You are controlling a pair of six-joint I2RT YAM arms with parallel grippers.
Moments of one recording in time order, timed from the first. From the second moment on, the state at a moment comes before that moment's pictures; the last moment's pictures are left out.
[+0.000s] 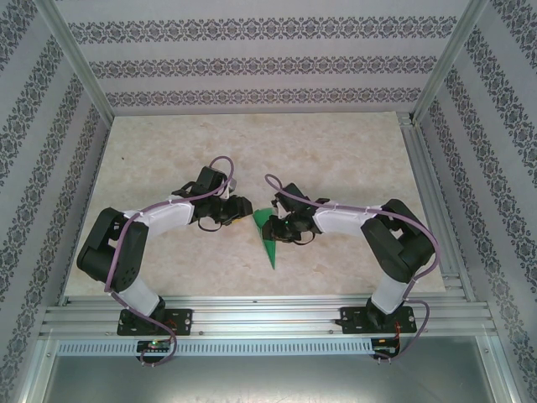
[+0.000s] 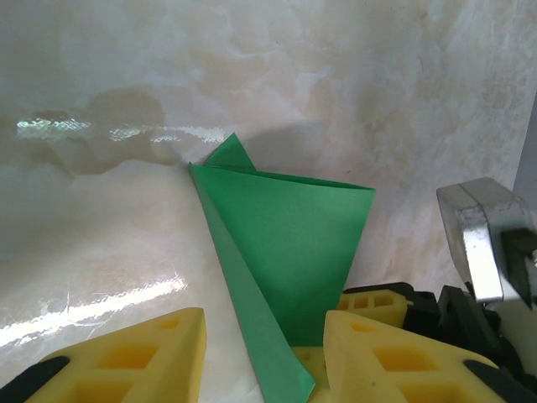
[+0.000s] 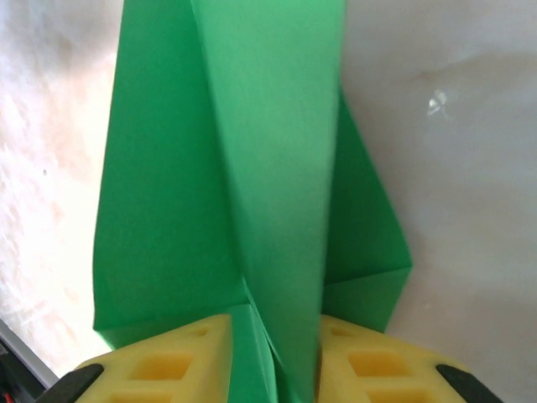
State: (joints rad) left arm -0.45 1.63 0.89 -0.22 0.52 -0.79; right arm 0.72 1.74 0.91 -0.27 -0.39 0.68
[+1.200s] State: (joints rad) left arm -0.39 1.52 0.86 -0.28 0.39 -0.79; right arm 0.69 2.01 1.42 -0.88 0.09 0.45
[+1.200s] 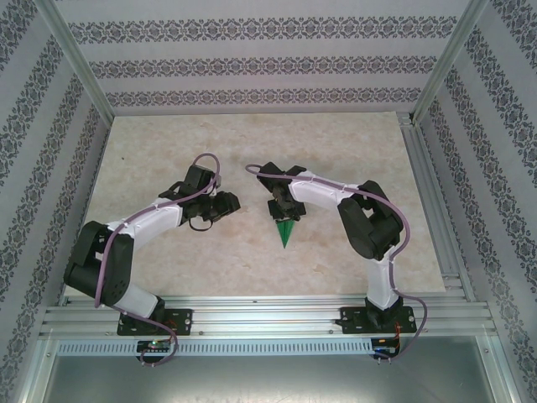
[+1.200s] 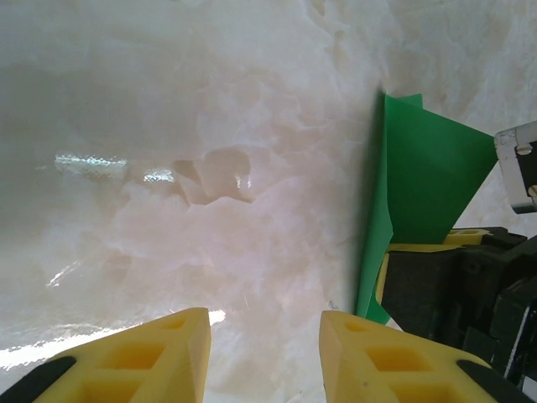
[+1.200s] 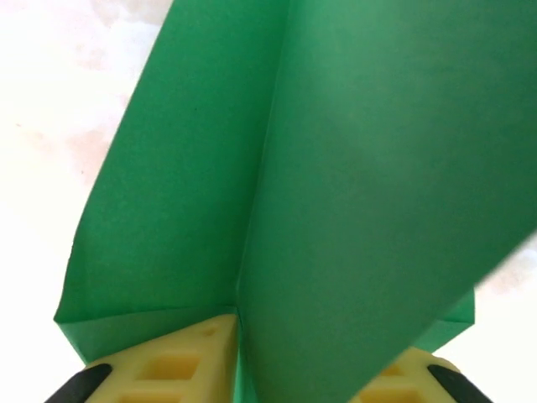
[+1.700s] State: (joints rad) left arm -0.39 1.55 0.86 -0.28 0.41 -0.79; right arm 0.70 2.01 1.43 -0.89 0.09 0.45
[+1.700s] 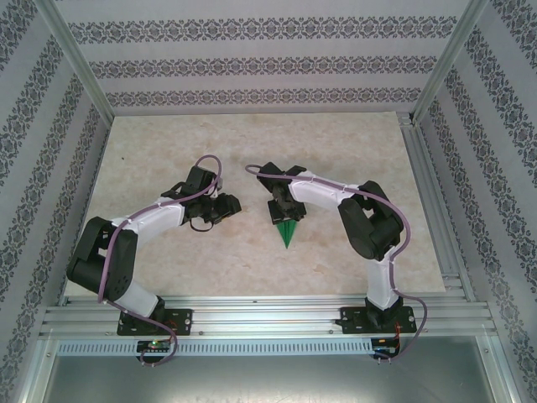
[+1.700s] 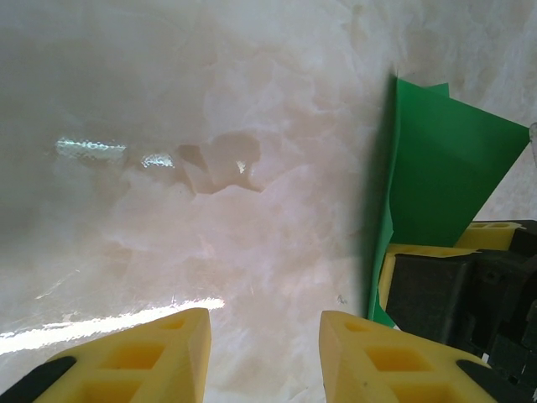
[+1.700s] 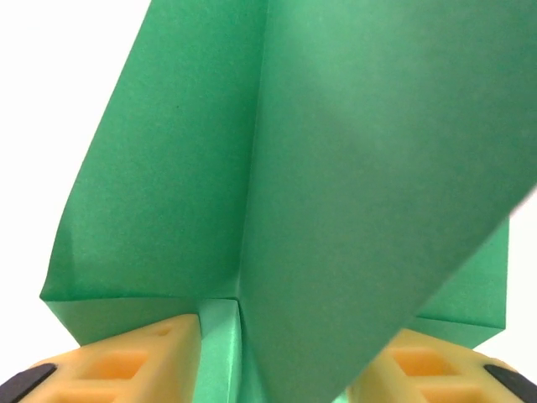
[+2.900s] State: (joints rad) left arm -0.20 1.30 0.81 -0.39 0.32 -0.77; right arm 0.79 2.34 2.01 -1.04 0.02 0.42
